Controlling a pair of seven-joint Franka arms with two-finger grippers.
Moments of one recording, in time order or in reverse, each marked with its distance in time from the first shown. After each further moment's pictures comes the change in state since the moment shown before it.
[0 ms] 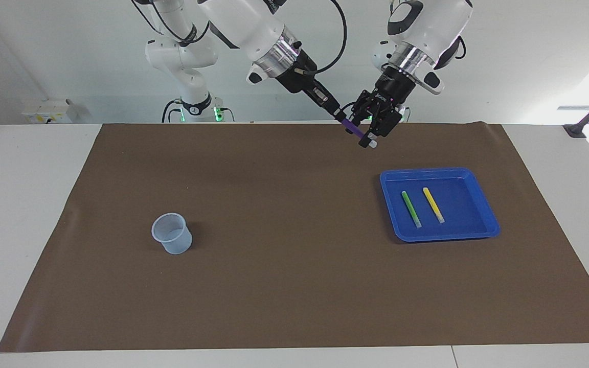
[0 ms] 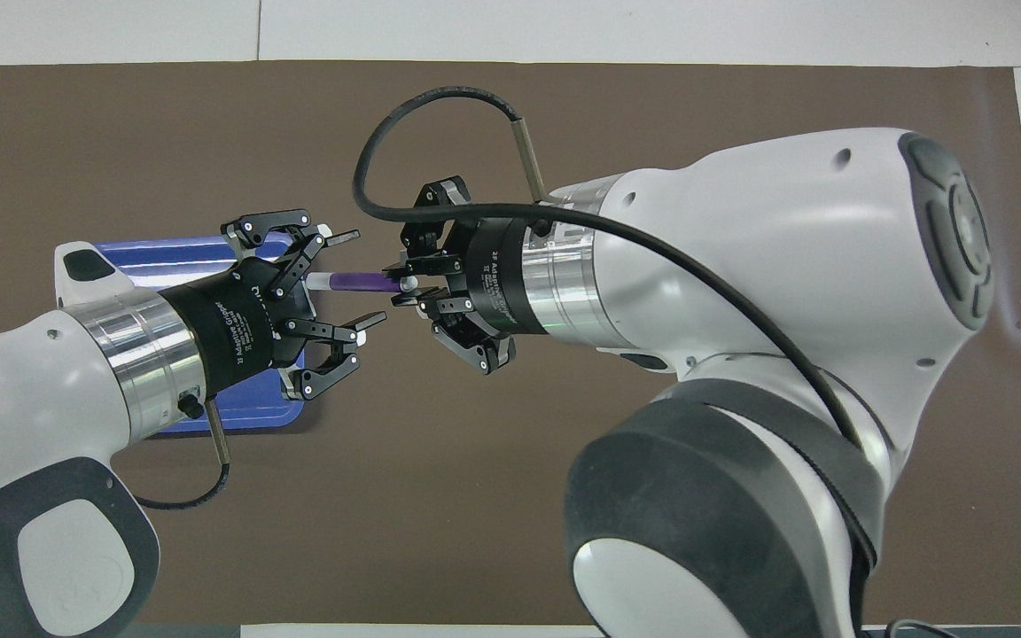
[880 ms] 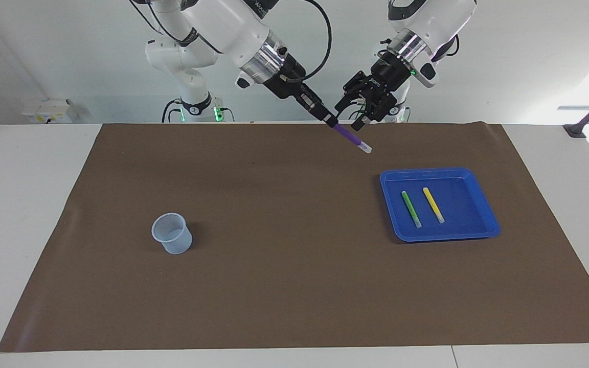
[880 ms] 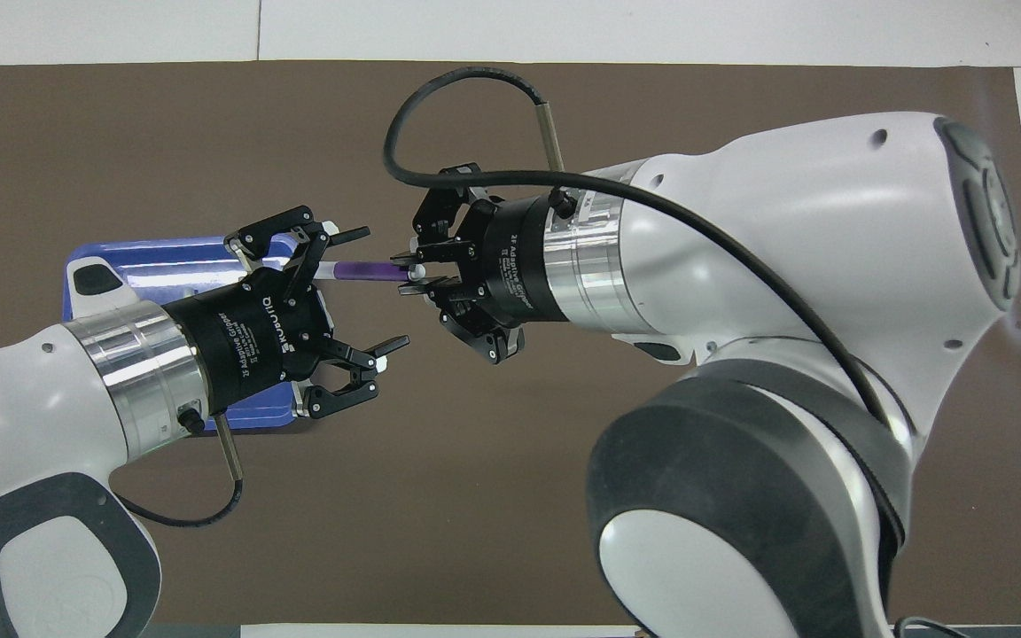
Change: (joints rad) left arm -0.022 -0.013 0.003 -0.002 -0.127 -0.002 0.006; right arm 0.000 -0.001 -0.019 0.000 0.040 0.000 0.000
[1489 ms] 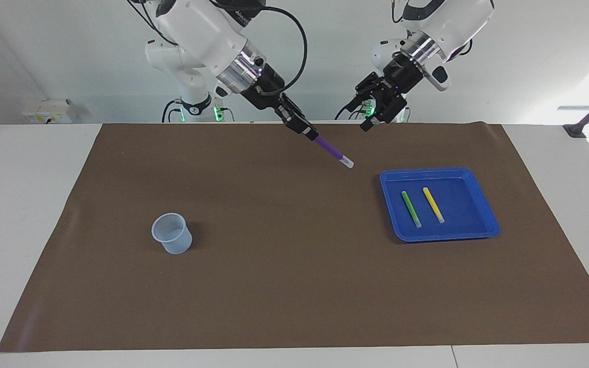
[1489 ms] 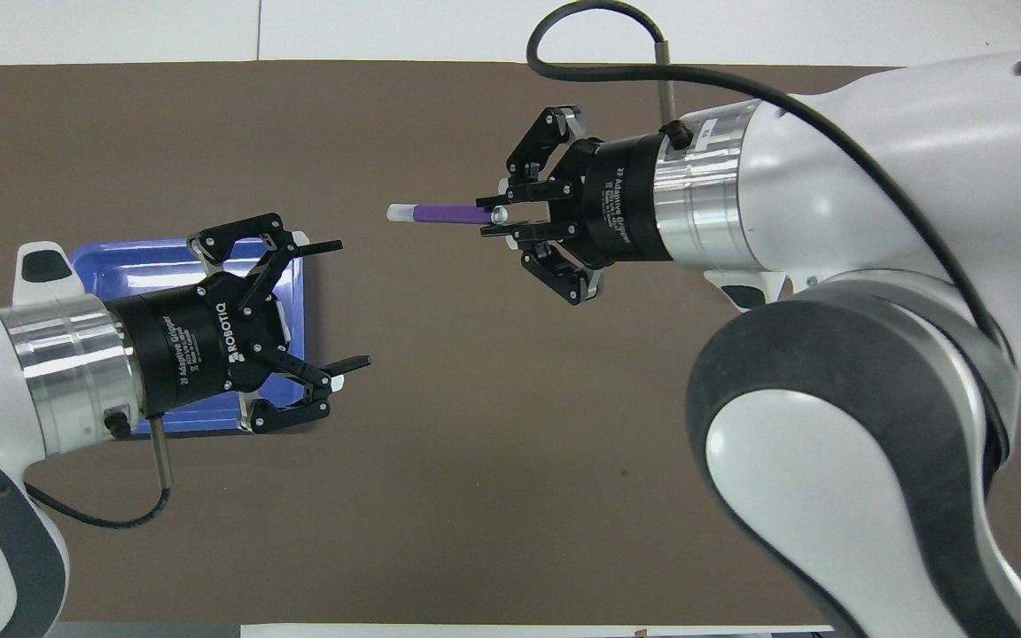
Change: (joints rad) left arm 0.001 -0.030 0.060 0.019 -0.050 -0.177 0.095; right arm 0.000 0.000 -0.083 -0.004 0.017 -0.006 -0.005
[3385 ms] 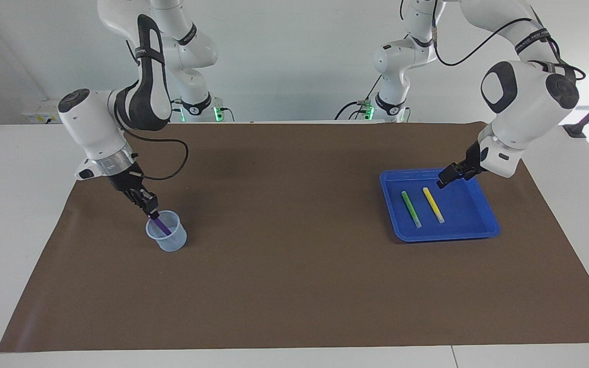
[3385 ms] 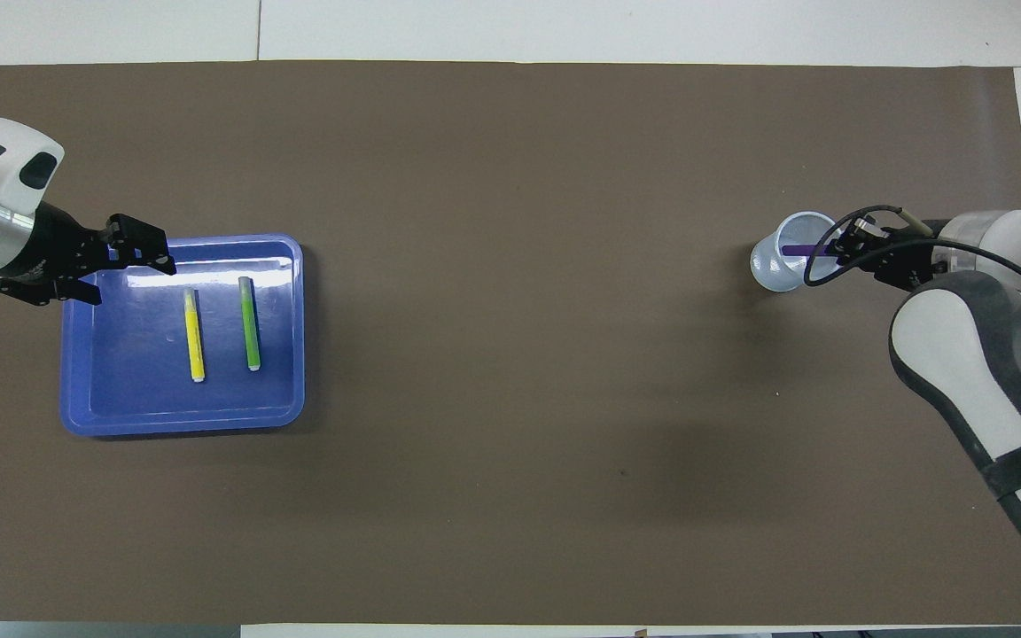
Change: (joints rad) left arm 0.332 0.421 0.015 0.337 0.749 -0.459 1.234; right arm -0.016 -0.058 -0.558 -0.565 -0.280 0.283 -1.261
